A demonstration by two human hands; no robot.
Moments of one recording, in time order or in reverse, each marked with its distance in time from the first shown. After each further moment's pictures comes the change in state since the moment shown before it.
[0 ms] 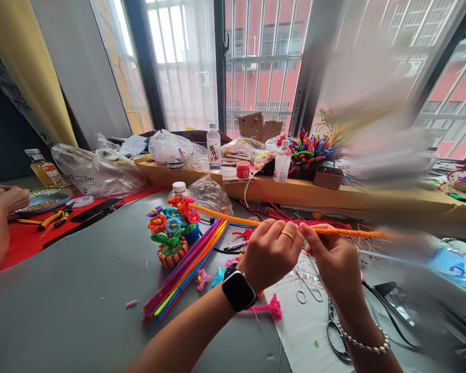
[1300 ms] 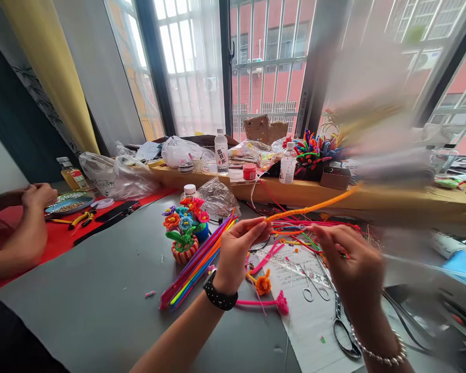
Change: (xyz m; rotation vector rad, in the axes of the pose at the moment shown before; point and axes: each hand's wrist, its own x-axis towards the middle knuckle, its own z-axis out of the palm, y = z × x) left_hand -0.023 -0.016 -0.022 -1.527 0.146 -1.575; right_hand -0.008 -0.014 -0.016 -0.320 0.057 -0.514
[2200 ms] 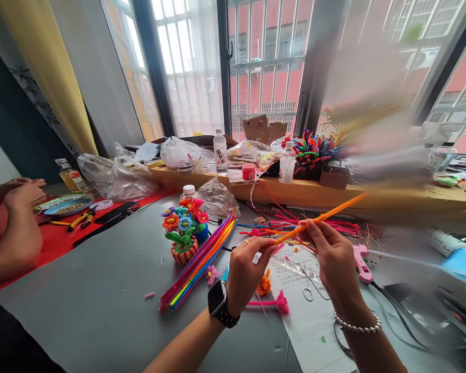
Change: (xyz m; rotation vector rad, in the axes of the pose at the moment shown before) left_hand -0.015 -0.024 -0.007 0.912 -0.089 0.607; right_hand -0.002 0.018 0.037 0.847 0.029 0.657
